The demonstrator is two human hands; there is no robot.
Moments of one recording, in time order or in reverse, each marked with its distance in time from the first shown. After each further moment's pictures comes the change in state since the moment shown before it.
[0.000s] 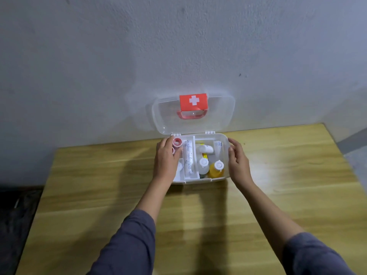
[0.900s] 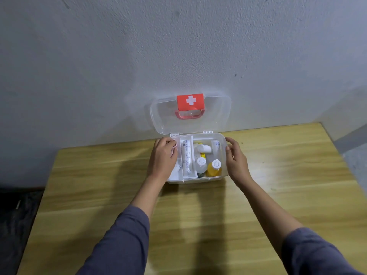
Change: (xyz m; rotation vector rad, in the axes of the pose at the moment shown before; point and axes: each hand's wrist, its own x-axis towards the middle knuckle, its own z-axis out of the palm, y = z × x) left_hand 0.000 -0.005 -0.010 0.095 -0.025 0.188; right_hand 0.002 -0.005 -0.004 -0.076 -0.047 -0.001
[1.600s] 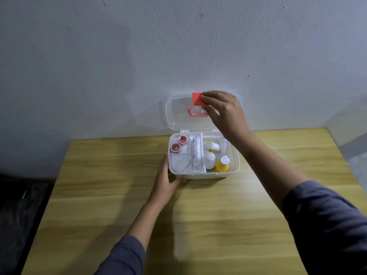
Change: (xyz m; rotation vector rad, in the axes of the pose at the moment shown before) left_hand -0.088 -0.022 -0.006 -0.596 -0.120 -0.349; right_hand 0.051 -0.122 0.012 -0.526 0.139 -0.932
